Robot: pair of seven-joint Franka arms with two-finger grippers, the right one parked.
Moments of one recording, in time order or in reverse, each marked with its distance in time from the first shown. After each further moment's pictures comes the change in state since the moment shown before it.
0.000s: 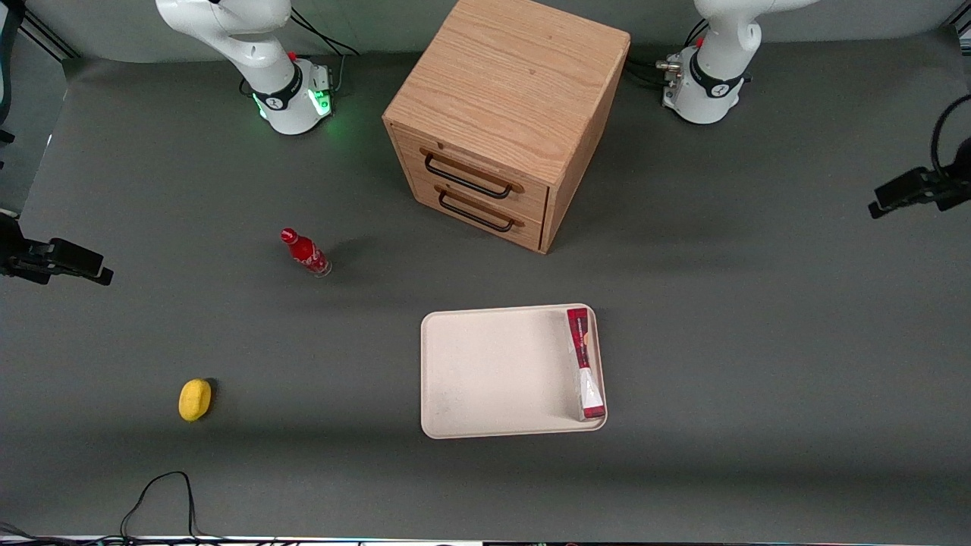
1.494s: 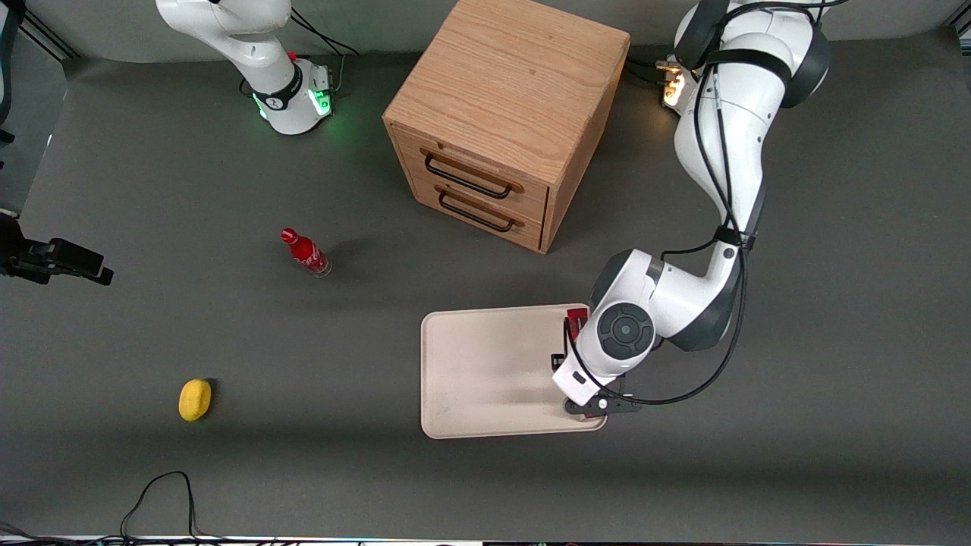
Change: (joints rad) arm -0.543 0.999 -0.003 0.658 0.102 0.396 -0.517
